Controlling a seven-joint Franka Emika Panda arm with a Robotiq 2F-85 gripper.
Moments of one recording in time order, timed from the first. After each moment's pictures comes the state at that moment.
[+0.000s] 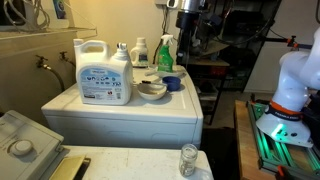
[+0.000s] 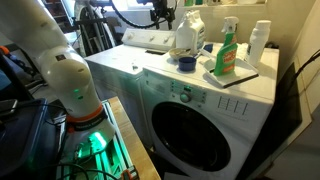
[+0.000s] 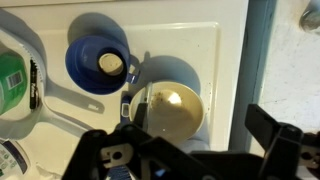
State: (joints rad) arm 0.17 -0.23 0.22 -2.13 0.00 2.05 0.04
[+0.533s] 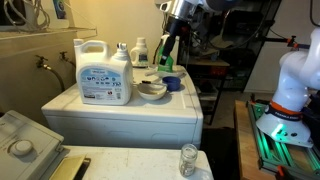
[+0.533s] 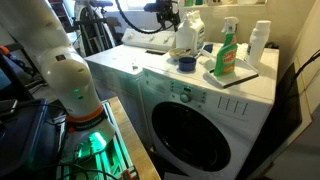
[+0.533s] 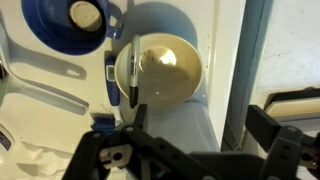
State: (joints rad) arm 0.17 -0.14 0.21 -2.16 0.04 2.35 0.05
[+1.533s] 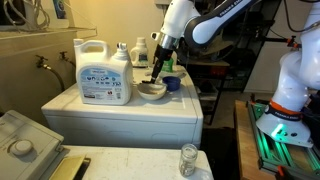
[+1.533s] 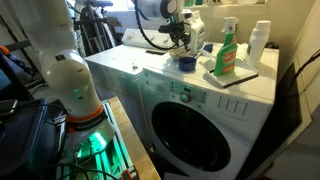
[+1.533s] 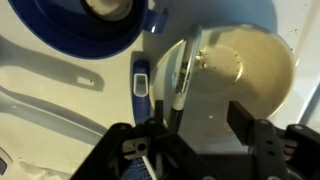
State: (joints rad) arm 0.16 0.09 0.14 -2.16 -0.07 2.59 0.04
